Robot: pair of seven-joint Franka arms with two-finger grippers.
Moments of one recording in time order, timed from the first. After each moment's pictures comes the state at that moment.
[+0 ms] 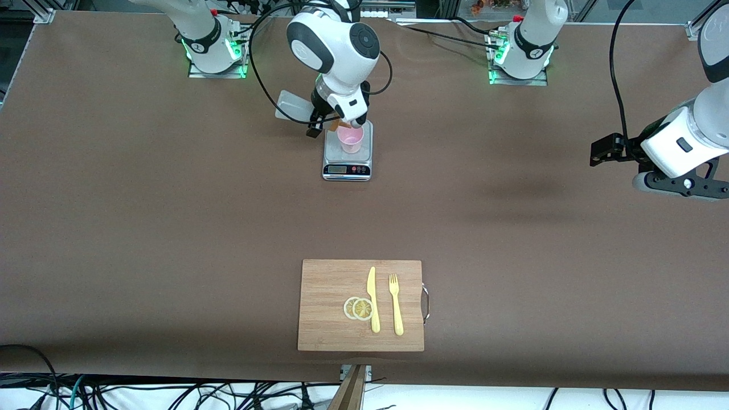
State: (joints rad) left arm -0.10 0.18 0.05 -1.46 -0.01 1.49 0.08; right arm 0.66 0.32 0.28 -1.87 -0.30 1.79 -0.38
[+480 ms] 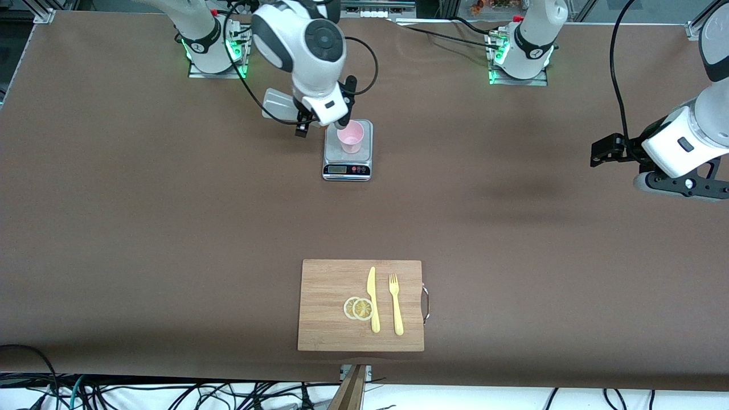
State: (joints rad) left arm -0.11 0.18 0.05 -1.45 -0.01 1.49 0.08; right arm 0.53 0.21 0.26 -1.86 -0.08 1.78 -0.60
